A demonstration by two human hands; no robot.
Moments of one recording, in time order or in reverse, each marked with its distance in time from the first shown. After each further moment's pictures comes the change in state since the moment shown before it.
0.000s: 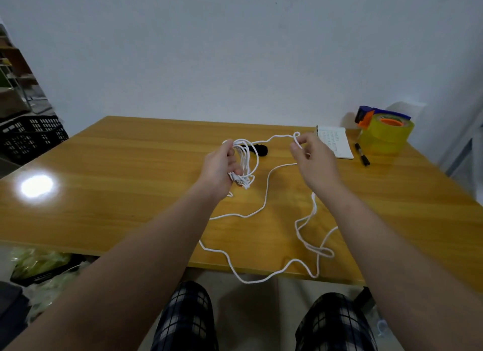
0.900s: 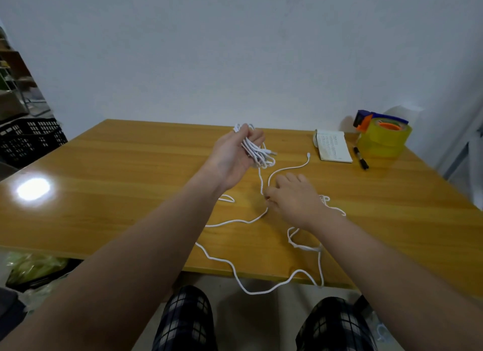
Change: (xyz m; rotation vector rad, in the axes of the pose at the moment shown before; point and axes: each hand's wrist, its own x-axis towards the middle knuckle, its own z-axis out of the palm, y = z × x) left_hand -0.018 0.026 0.036 -0.008 -0.293 -0.028; right_hand -0.028 0.023 0.032 -0.864 -0.383 -0.523
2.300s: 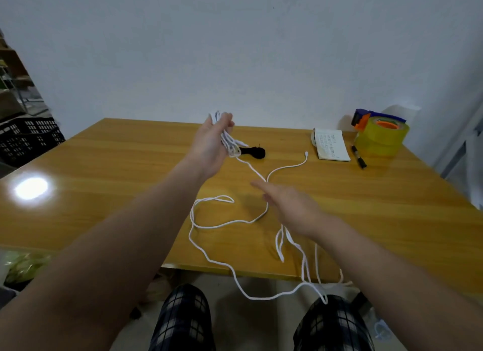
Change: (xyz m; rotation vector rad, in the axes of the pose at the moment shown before) left_hand 0.007 0.020 -0.014 0.194 0.173 0.217; right_hand -0.017 -0.013 -0.022 0.471 -0.141 0.072
